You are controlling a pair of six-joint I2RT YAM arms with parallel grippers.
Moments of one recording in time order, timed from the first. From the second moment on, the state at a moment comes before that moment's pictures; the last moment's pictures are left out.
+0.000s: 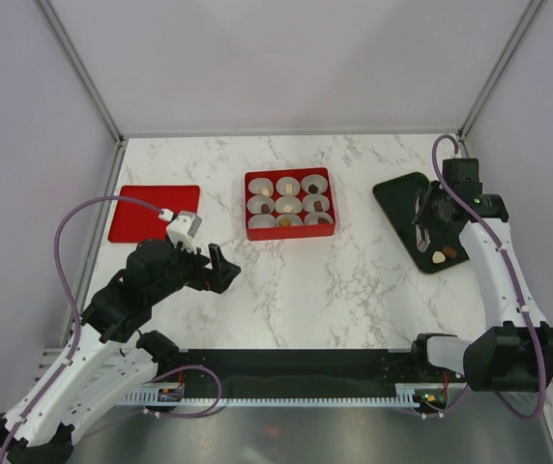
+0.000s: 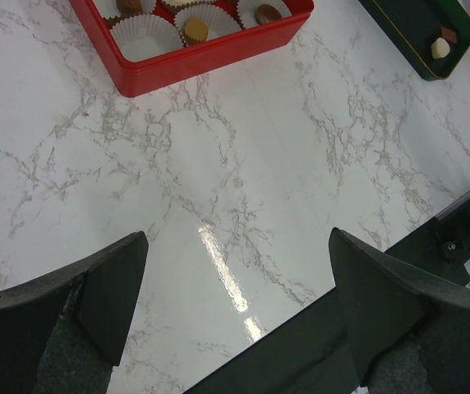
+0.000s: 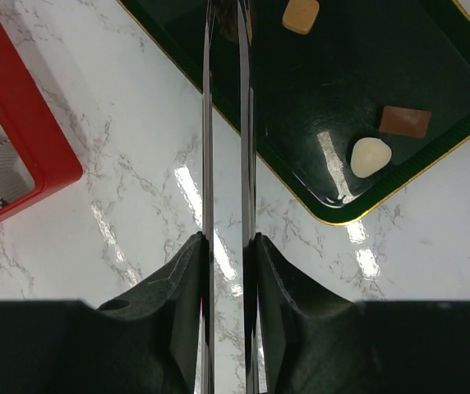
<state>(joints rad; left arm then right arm) -0.60 0.58 0.75 -0.63 0.05 -0.37 -0.04 1.23 1.17 -0.88 0.06 0.41</state>
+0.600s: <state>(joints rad) -0.60 0.54 0.75 -0.63 0.03 -0.37 0.56 1.40 1.39 -0.81 0.11 0.61</state>
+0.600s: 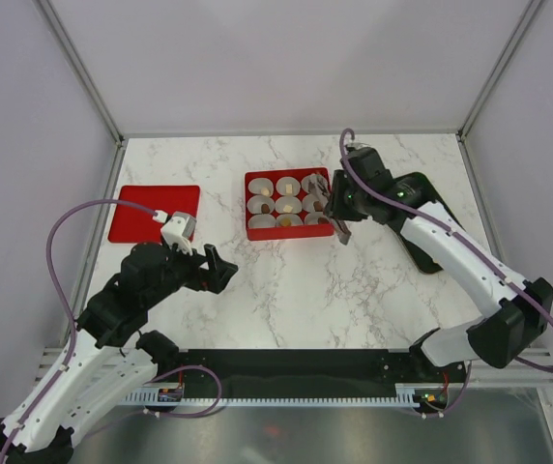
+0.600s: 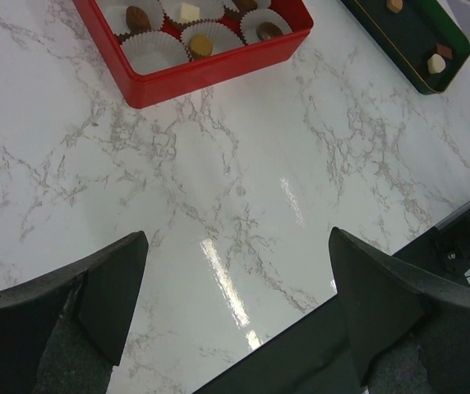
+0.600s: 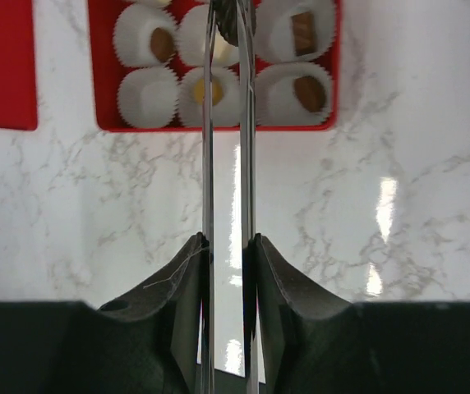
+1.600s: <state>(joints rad) -0.60 0.53 0.75 -0.63 0.02 -0.37 0.86 1.71 1.45 -0.64 0.09 0.70</state>
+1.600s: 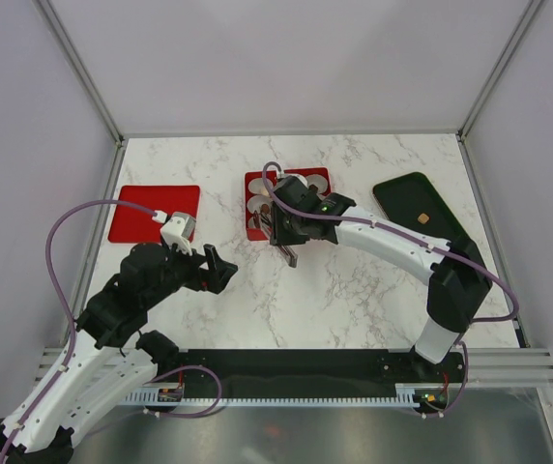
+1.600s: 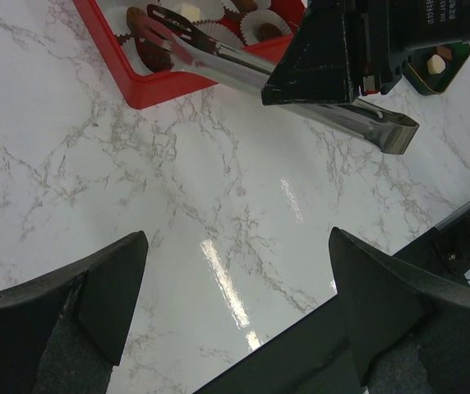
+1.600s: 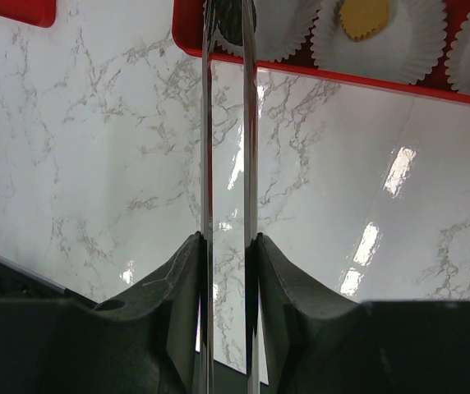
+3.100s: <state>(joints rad) -0.60 0.53 0.75 -0.63 0.00 -0.37 0.62 1.37 1.38 -0.77 0.25 0.60</state>
